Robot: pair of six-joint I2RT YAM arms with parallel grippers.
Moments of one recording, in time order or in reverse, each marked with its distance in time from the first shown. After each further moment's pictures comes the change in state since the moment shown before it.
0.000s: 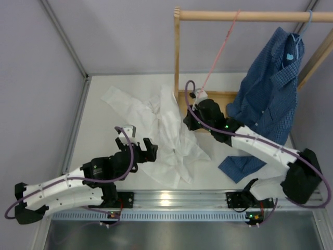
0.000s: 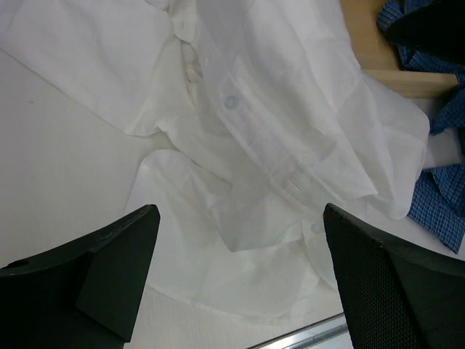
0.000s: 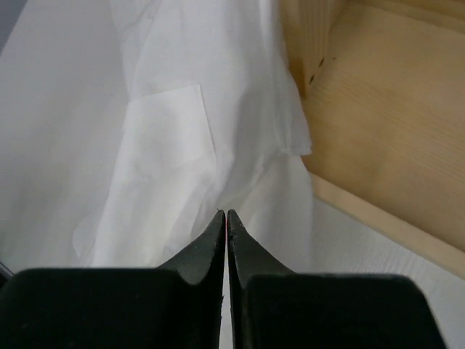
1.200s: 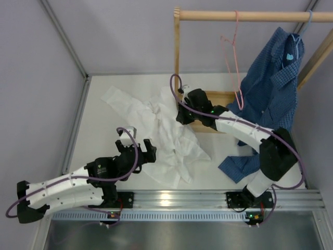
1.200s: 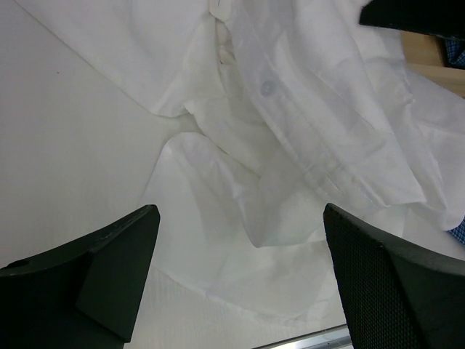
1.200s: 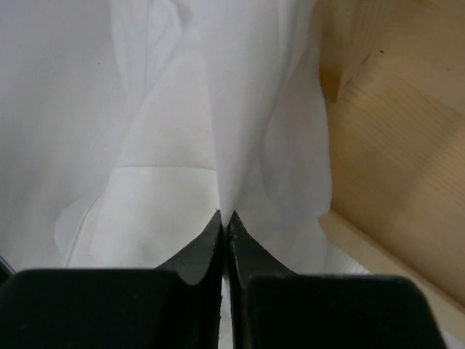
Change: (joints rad) left arm 0.003 0.043 -0.021 -0.045 -0.012 -0.073; right arm -0.073 0.253 0.180 -0.047 -0.201 -0.079
